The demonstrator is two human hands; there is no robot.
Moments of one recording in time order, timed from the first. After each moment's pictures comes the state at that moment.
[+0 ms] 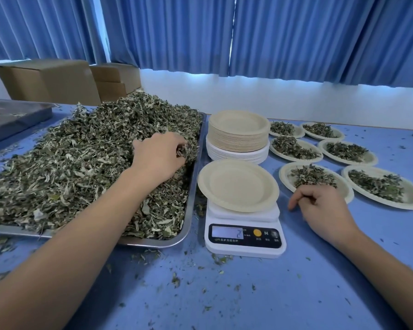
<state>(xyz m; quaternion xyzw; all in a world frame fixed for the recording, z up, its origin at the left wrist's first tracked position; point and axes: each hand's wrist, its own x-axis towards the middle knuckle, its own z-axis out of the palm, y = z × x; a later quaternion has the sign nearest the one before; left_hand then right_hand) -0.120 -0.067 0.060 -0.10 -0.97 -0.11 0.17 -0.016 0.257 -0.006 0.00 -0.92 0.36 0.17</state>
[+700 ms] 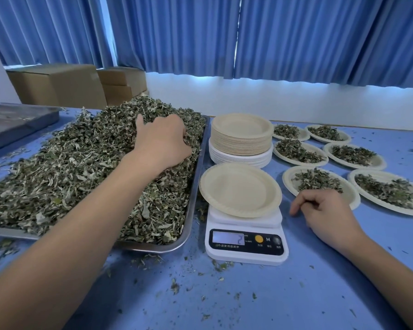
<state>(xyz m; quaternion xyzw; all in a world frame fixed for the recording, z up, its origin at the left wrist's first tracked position) -0.111 -0.053 0.107 -0.06 -0.98 -0.11 0.18 -0.019 0.262 -0.005 0.02 -0.92 0.36 0.15</state>
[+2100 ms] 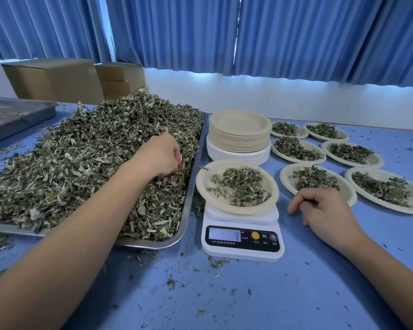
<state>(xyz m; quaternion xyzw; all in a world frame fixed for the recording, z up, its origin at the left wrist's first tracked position) -0.137 -0.066 0.066 -0.05 -0.98 -0.18 0.03 -0.013 0.260 -0.003 0.01 -0.91 0.38 0.15</state>
